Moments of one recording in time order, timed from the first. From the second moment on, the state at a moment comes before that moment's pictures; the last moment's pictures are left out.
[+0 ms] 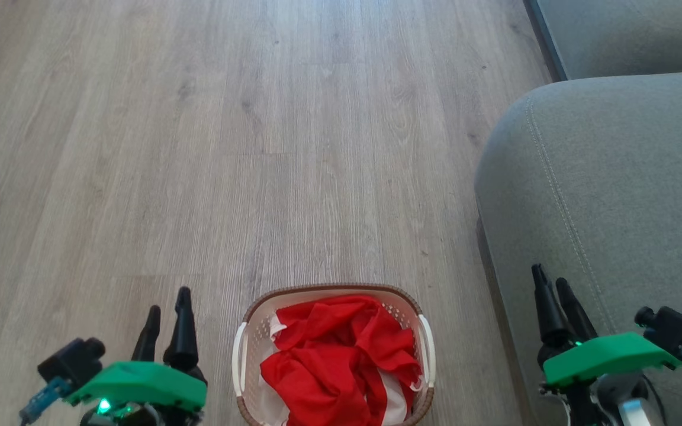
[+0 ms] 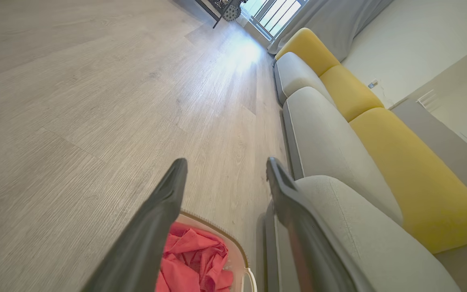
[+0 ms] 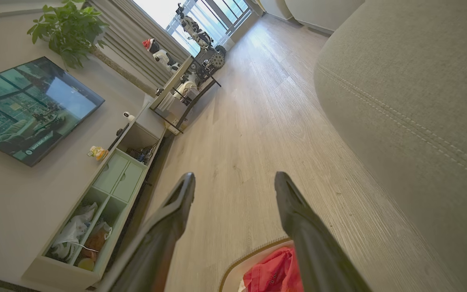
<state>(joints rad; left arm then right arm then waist) 0.07 0.03 -0.11 0.14 -0.76 0.05 -0.08 0.01 -0.03 0.02 0.23 0.85 0.13 -0.08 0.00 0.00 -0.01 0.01</state>
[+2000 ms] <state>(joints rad) 0.15 0.08 -0.22 0.07 -0.05 0.23 -0.25 0.01 -0.04 0.11 0.16 0.11 0.13 -0.25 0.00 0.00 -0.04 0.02</state>
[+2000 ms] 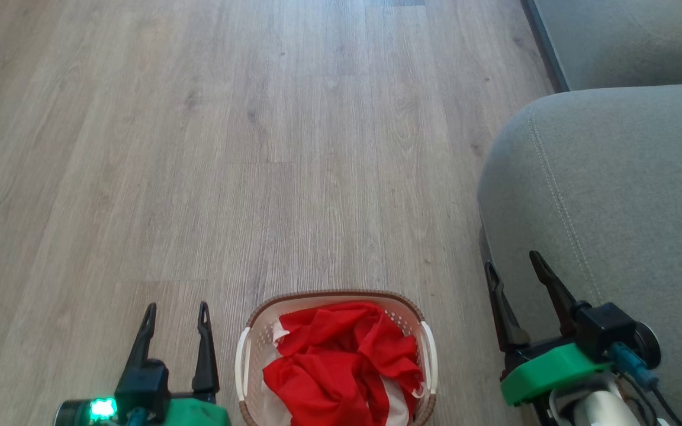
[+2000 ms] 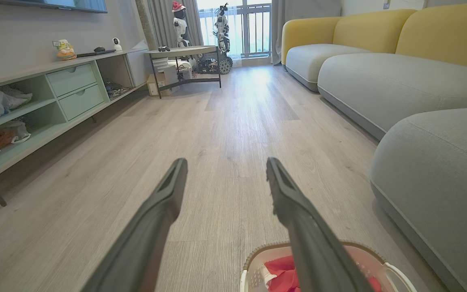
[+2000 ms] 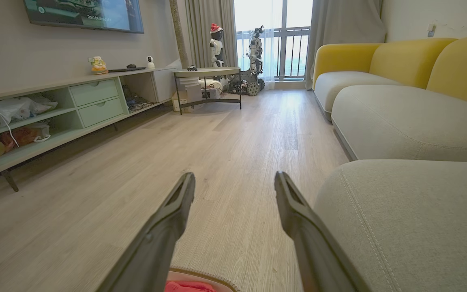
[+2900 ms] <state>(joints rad) 0.15 0.07 -0.21 0.07 -0.04 0.20 -0.25 0.01 -0.04 0.10 0.15 0.11 0.13 -0.25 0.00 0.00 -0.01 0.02</state>
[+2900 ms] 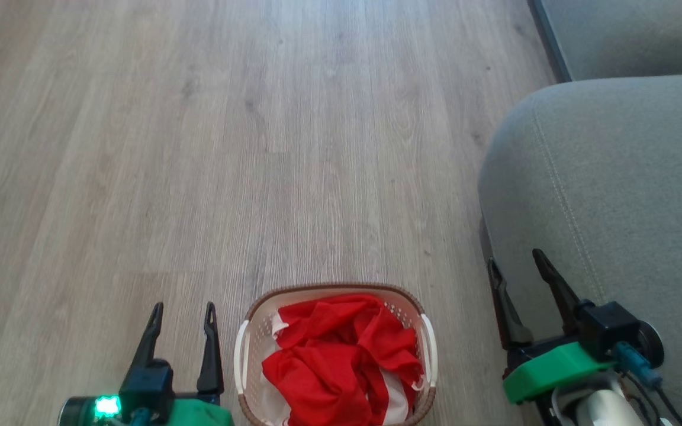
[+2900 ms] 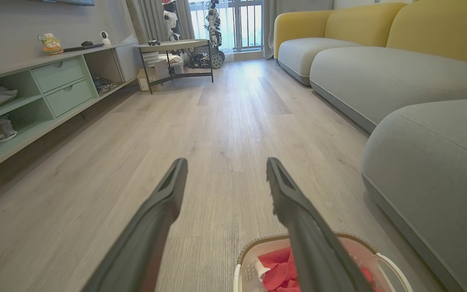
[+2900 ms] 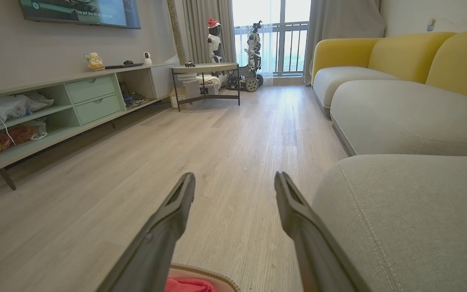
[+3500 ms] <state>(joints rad) -0.18 0.05 -0.40 0.40 -0.02 0.05 -0.25 -0.17 -0.04 -0.06 0.06 0.05 0.13 -0.25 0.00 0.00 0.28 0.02</state>
